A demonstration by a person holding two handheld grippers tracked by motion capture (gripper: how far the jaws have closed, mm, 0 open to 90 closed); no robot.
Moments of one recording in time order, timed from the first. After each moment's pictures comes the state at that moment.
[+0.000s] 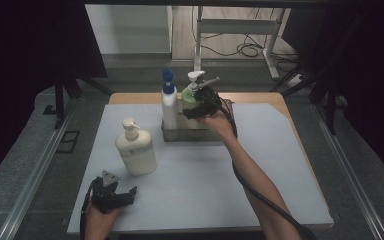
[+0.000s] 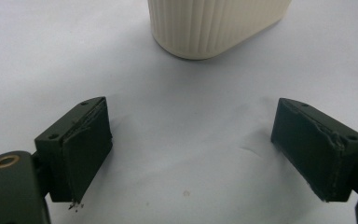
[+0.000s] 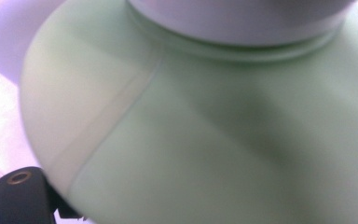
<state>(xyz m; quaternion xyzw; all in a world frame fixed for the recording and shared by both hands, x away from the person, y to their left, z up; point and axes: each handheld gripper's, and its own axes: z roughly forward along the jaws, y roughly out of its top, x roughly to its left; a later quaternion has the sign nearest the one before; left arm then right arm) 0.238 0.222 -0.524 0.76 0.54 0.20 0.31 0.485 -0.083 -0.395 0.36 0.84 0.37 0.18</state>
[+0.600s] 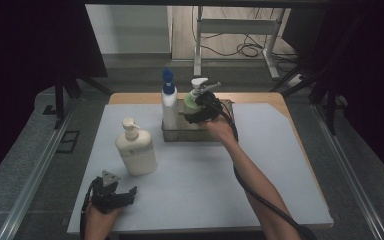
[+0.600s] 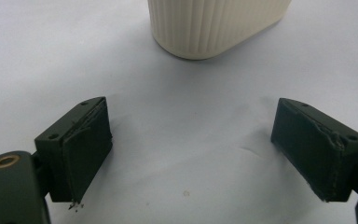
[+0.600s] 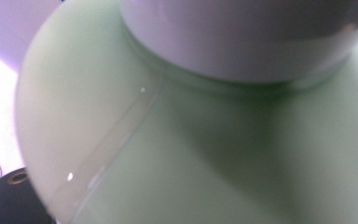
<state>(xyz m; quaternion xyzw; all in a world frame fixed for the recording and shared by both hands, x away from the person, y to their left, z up) 0.238 0.222 -0.524 0.76 0.54 0.20 0.31 0.484 -0.088 -0.411 0.36 0.84 0.36 0.17</state>
